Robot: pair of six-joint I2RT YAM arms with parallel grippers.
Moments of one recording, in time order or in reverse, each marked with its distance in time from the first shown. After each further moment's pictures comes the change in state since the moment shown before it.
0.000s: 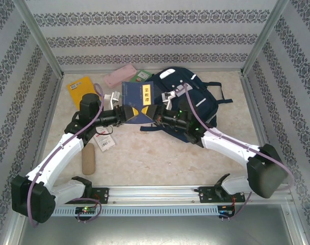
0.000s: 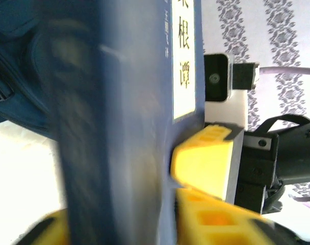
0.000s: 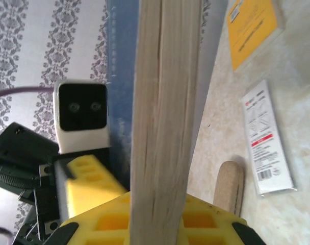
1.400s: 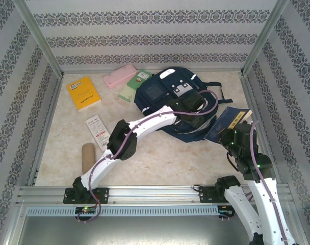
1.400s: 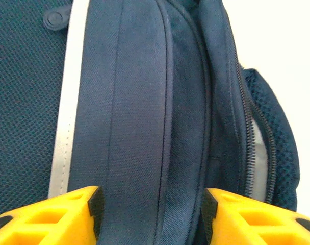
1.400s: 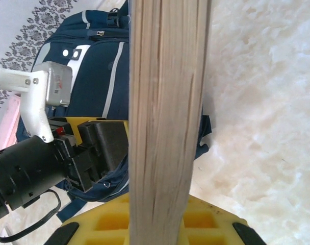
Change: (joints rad) left arm -0.602 1.373 1.470 -0.633 -0.853 0.735; right arm -0.516 -0.799 -0.027 -1.339 0.608 -0.341
